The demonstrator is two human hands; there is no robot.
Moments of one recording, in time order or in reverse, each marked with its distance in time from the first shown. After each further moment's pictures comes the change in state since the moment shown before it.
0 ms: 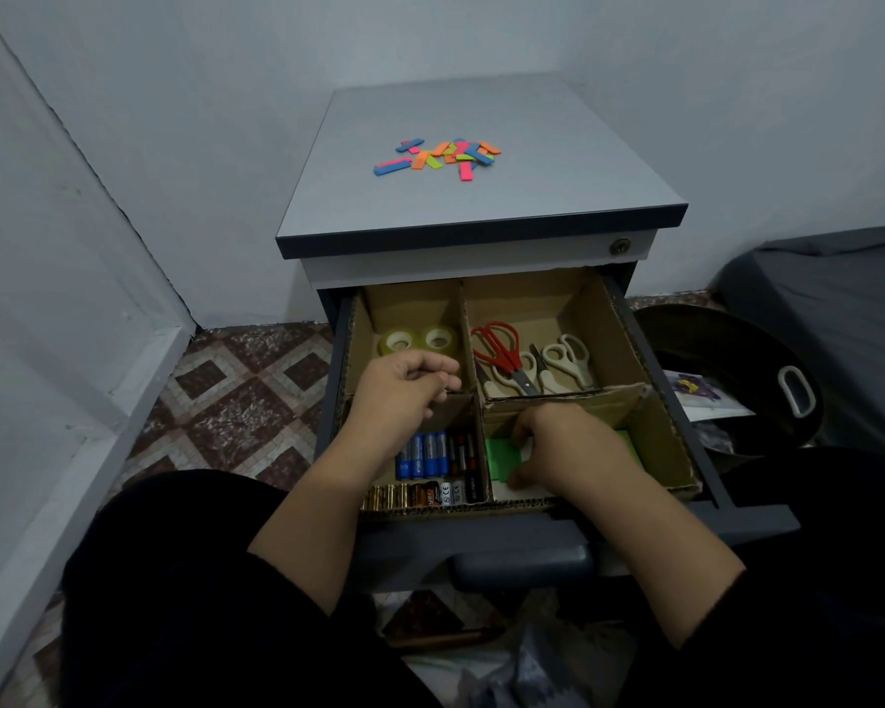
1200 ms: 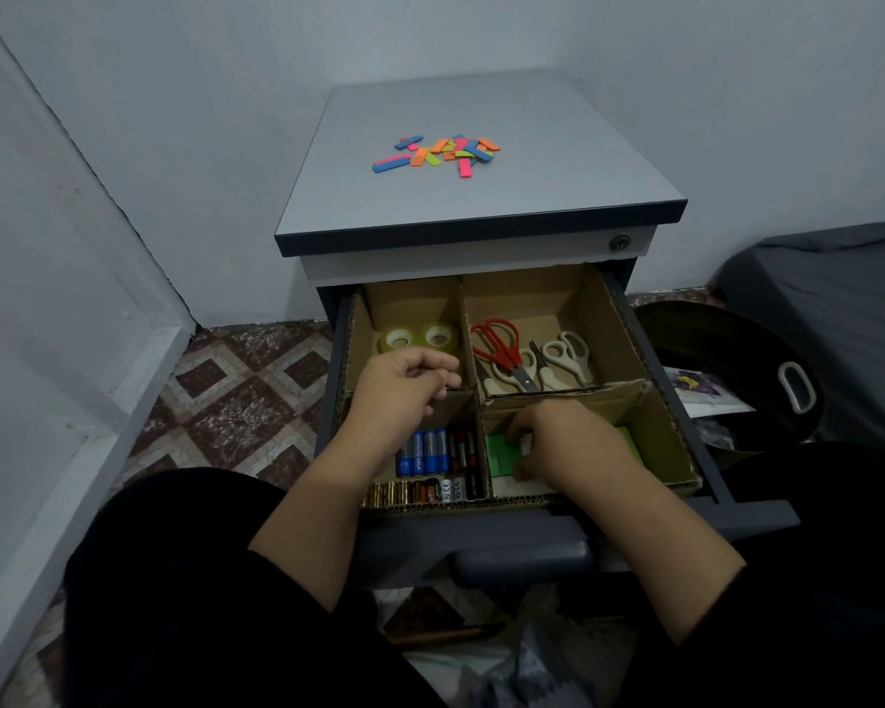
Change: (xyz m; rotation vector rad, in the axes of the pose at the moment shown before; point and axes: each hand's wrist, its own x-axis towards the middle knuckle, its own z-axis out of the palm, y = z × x) left_hand -0.001 0.000 0.000 -0.009 -0.007 -0.003; right_hand 0.004 0.002 0.002 -0.031 0.014 -0.043
